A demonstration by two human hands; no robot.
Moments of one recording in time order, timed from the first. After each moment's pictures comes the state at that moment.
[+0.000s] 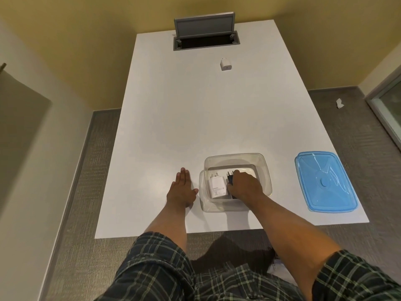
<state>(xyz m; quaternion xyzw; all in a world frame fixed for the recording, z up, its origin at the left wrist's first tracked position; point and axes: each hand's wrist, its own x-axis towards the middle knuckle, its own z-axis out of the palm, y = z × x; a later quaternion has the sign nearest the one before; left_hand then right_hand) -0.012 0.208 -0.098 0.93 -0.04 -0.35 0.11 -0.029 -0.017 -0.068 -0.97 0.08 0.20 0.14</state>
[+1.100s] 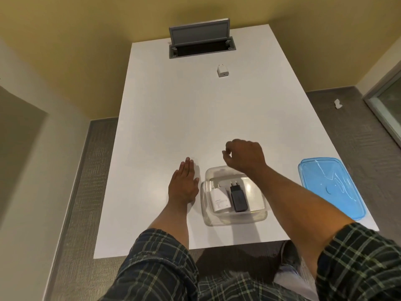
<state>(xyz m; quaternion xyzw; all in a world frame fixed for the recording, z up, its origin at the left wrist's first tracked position) 0.039 0.202 -0.094 0.98 -0.11 -0.16 0.07 0.071 -0.031 -0.018 -1.00 -0.05 -0.03 0.05</state>
